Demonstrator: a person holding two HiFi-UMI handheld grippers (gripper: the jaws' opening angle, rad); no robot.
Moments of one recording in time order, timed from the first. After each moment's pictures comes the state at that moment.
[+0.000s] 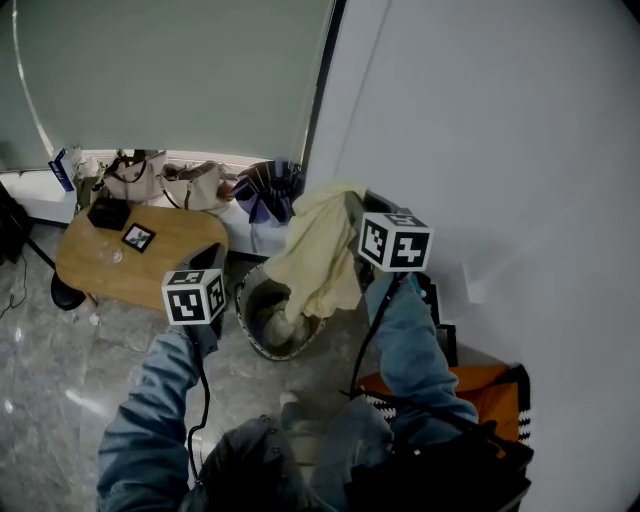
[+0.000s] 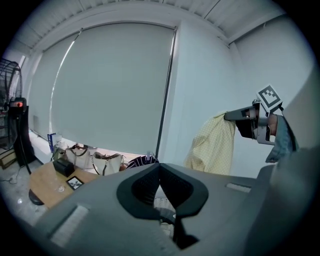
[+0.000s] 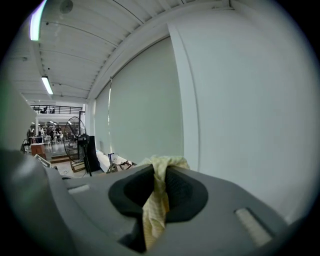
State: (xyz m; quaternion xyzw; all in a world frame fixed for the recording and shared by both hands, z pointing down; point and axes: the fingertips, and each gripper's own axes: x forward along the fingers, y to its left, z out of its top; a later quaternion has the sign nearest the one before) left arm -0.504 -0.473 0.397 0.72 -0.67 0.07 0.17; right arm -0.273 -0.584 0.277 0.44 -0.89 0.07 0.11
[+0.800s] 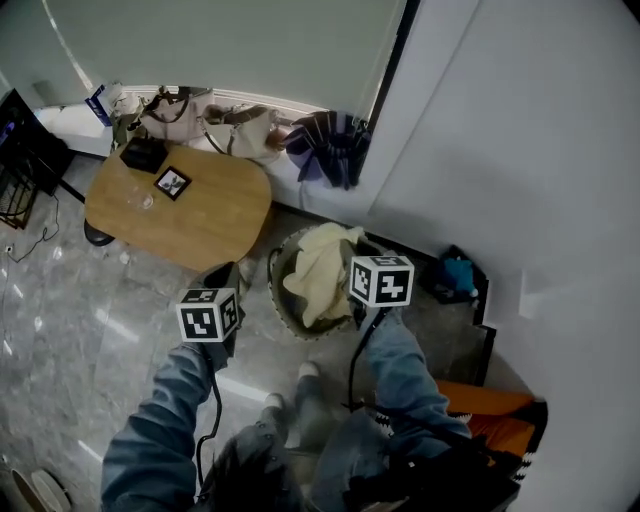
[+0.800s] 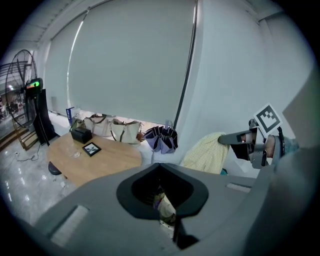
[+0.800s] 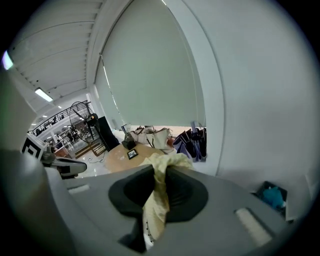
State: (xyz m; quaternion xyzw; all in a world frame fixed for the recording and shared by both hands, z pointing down) left arm -0.545 -0.466 0.541 0.63 -0.70 0.15 0.30; right arm -0.353 -0.611 0.538 0.33 -0.88 0.23 0.24
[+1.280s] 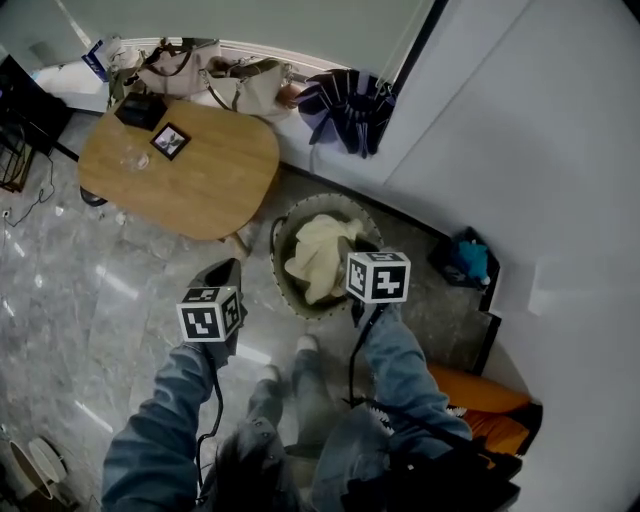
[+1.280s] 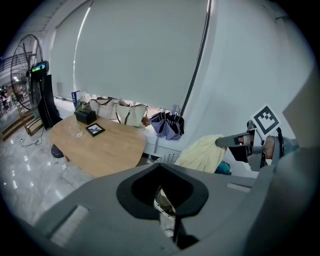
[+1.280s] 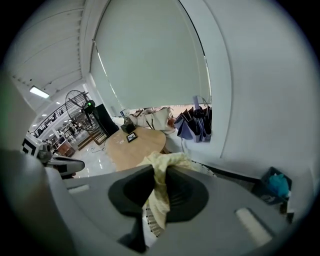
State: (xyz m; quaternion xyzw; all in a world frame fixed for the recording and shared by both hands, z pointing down) left arm -0.549 -0.454 0.626 0.60 -0.70 0.16 0.36; right arm -0.373 -0.604 0.640 0.30 -0.86 0.28 0.31
